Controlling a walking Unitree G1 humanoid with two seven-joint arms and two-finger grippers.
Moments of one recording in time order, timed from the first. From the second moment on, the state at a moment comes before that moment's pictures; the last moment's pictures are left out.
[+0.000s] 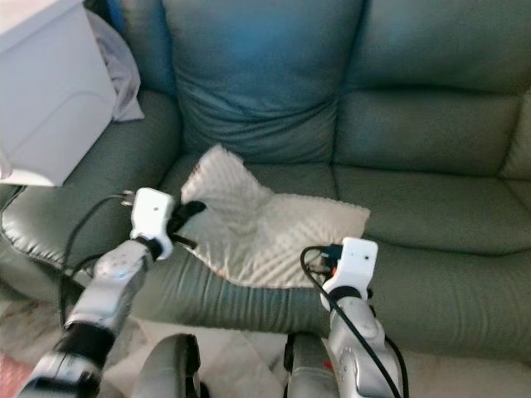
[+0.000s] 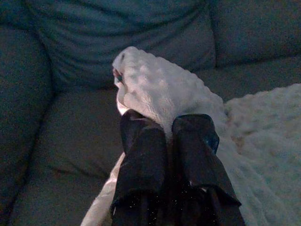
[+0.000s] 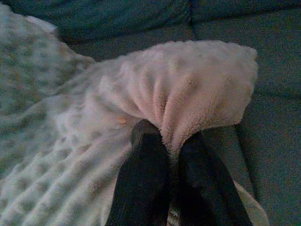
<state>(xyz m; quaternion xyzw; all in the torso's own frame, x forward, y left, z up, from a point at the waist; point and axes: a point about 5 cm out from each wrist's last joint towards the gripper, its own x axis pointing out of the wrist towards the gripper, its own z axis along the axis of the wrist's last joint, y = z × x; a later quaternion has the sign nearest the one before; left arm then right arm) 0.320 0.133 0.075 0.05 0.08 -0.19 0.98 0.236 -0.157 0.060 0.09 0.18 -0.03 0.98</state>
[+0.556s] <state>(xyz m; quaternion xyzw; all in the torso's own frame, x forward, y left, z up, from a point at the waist) 0.346 0.163 0.067 0.11 0.13 -0.04 0.99 0.286 -0.186 0.071 0.03 0.17 -0.03 0.98</state>
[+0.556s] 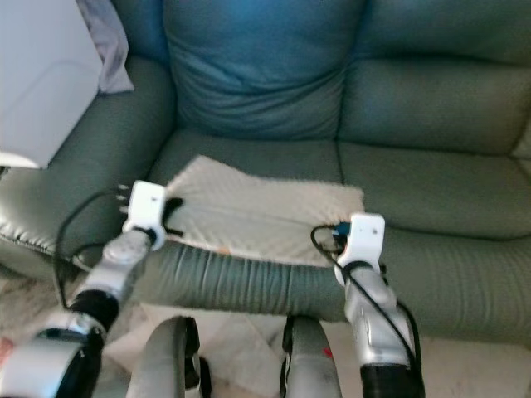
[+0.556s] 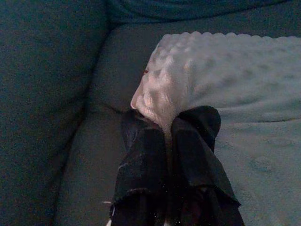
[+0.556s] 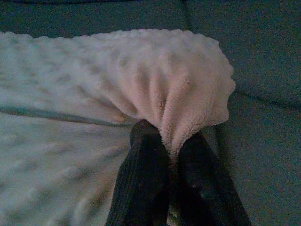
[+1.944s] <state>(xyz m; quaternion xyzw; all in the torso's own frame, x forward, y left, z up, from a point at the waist) 0.341 0.217 0.058 0.13 0.17 0.07 0.97 0.278 -0.227 0.039 -0.04 0.21 -0.08 0.97</state>
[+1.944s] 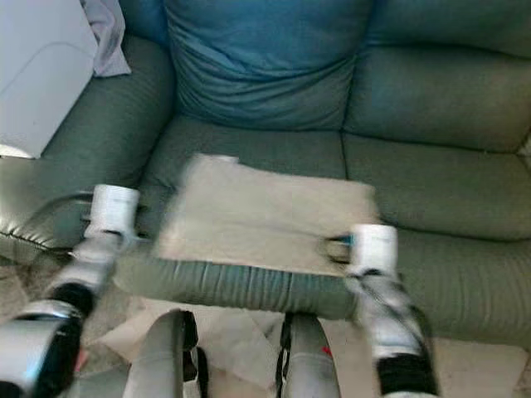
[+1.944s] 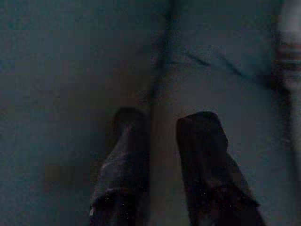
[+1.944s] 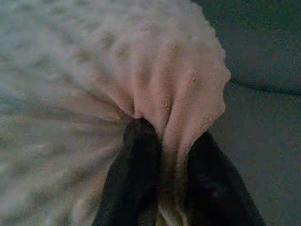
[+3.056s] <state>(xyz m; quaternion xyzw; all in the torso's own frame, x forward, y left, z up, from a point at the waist) 0.322 0.232 0.092 0.11 0.05 0.06 0.99 0.329 -0.235 0.059 -0.04 0.17 -0.03 0.98</state>
